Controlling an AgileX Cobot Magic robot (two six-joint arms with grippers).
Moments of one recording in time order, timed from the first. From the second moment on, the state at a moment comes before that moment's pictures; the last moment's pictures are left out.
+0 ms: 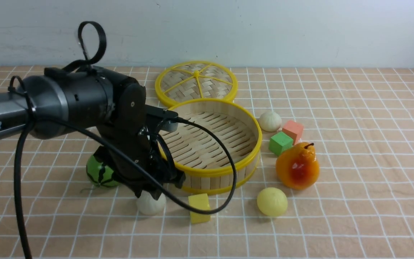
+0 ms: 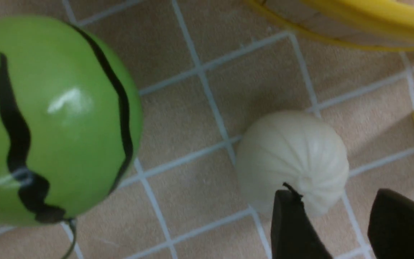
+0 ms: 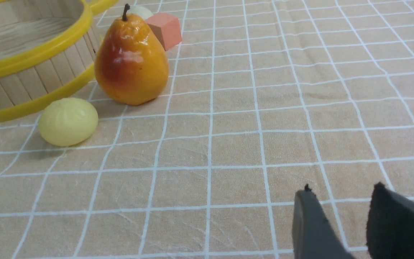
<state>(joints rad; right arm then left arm) 0.05 -0.01 0.02 0.01 0.38 0.10 -0.47 1.84 -1.32 0.03 0.83 -0.11</state>
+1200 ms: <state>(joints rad) 0.05 -0.01 0.02 0.01 0.38 0.10 -0.47 1.80 -1.39 -0.03 0.90 -0.14</state>
